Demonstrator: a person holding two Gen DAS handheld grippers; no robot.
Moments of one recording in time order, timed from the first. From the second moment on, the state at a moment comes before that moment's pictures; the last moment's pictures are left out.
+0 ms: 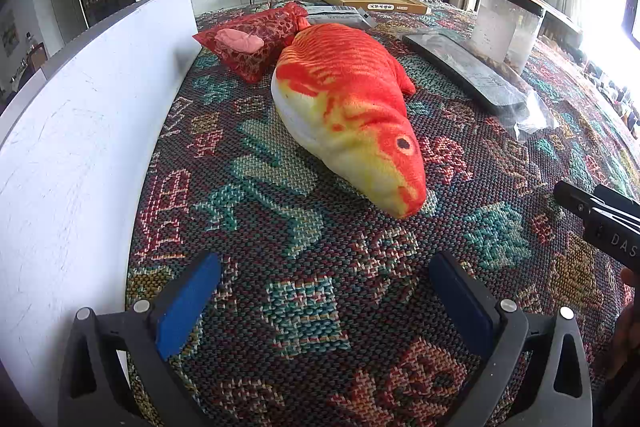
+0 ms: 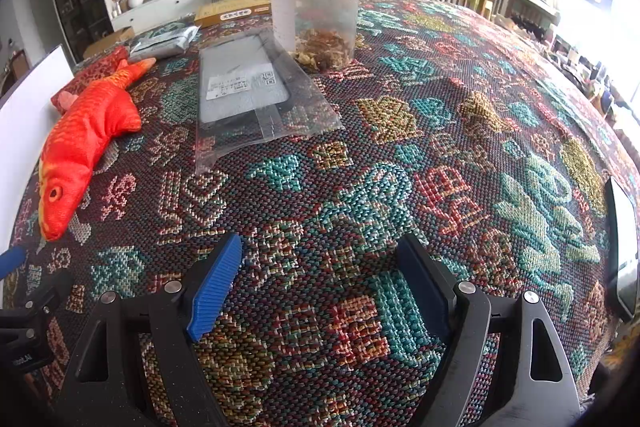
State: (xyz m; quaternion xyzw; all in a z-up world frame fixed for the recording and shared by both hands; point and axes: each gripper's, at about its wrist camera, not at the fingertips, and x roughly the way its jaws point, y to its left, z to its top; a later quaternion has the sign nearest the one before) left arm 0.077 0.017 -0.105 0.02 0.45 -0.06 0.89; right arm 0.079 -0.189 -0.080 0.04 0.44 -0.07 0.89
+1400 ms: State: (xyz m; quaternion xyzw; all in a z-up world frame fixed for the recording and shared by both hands) left arm 0.076 0.016 -0.105 0.02 0.45 -0.06 0.89; right arm 0.265 -0.163 -0.078 0.03 0.54 0.05 0.84
